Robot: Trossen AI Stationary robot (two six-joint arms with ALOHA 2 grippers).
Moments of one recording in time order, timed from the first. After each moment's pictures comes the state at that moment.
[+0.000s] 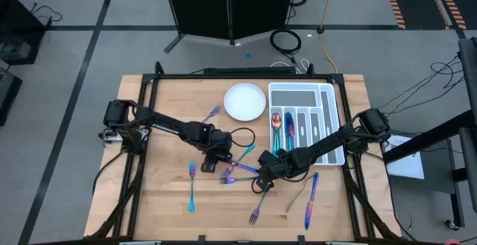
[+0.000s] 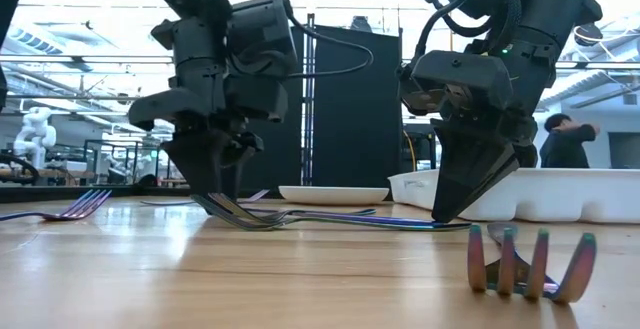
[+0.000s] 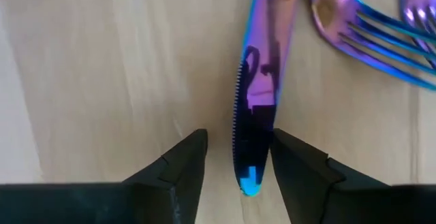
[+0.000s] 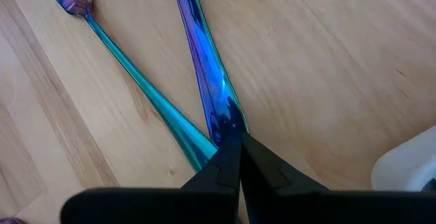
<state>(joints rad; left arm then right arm) -0.05 1.81 1.01 -0.53 0.13 0.07 0.35 1.85 0.95 -0.34 0.18 1.02</state>
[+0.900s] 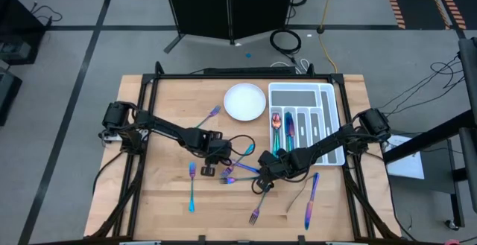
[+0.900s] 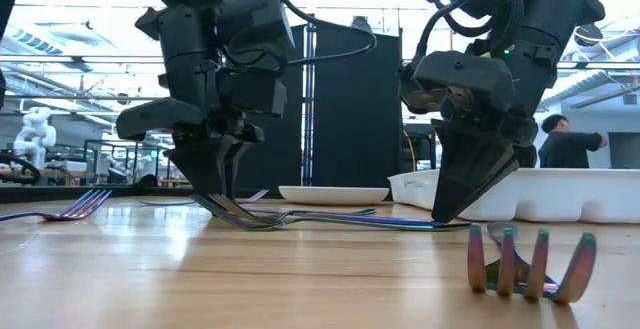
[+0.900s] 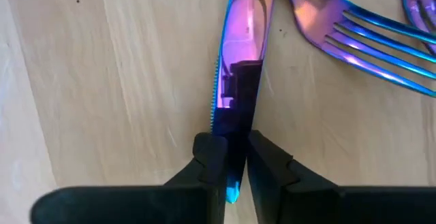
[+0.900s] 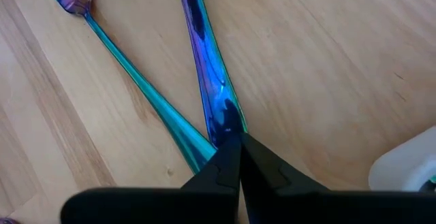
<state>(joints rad) -0.11 1.80 1.01 -0.49 -0.03 0.09 0.35 1.85 0.95 -0.34 0.20 1.01</state>
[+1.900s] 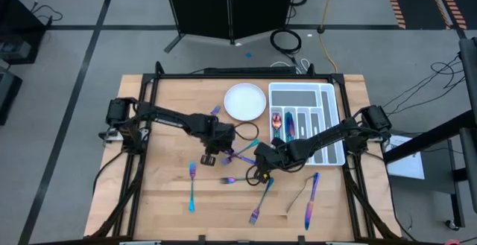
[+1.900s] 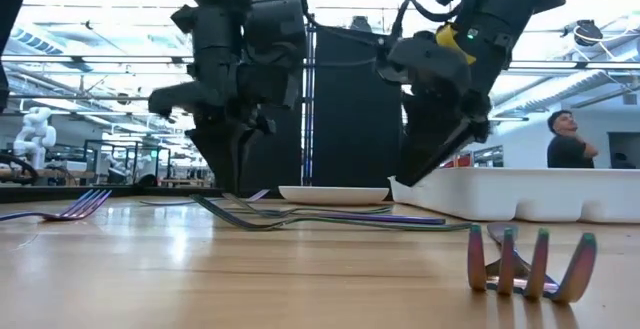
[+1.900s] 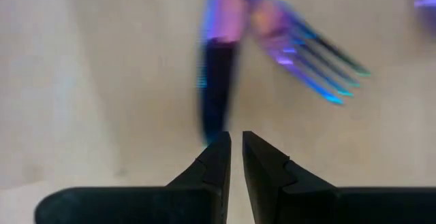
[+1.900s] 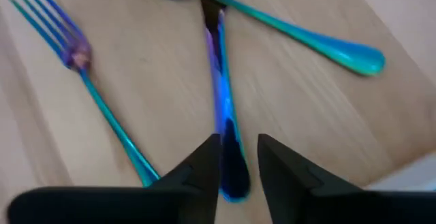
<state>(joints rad) 0.02 1.80 1.13 -0.71 0.09 0.23 0.27 1.76 1.04 -0.40 0.26 0.80</state>
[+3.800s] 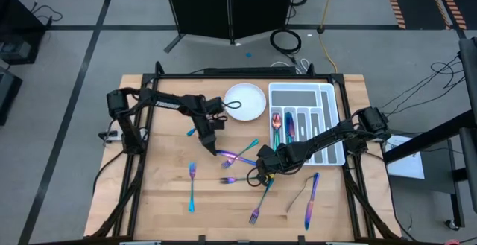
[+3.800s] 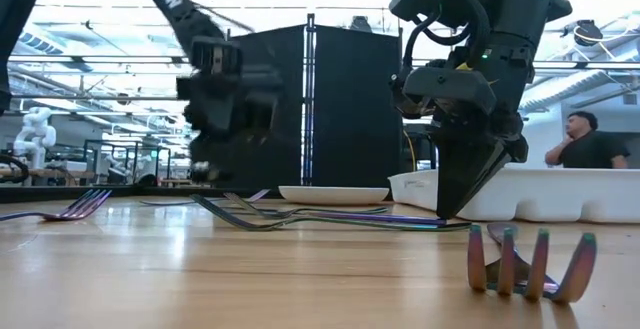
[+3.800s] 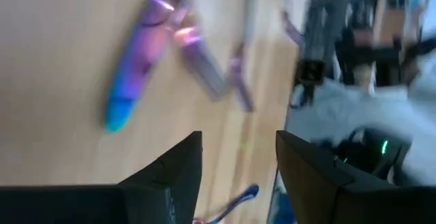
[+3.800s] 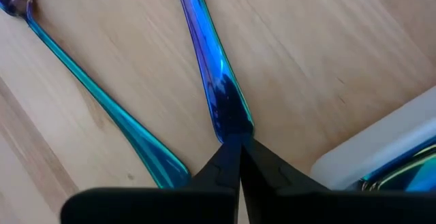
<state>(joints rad) 0.36 1.80 0.94 -0.54 1.04 -0.11 0.28 1.82 1.03 -0.50 0.13 0.98</state>
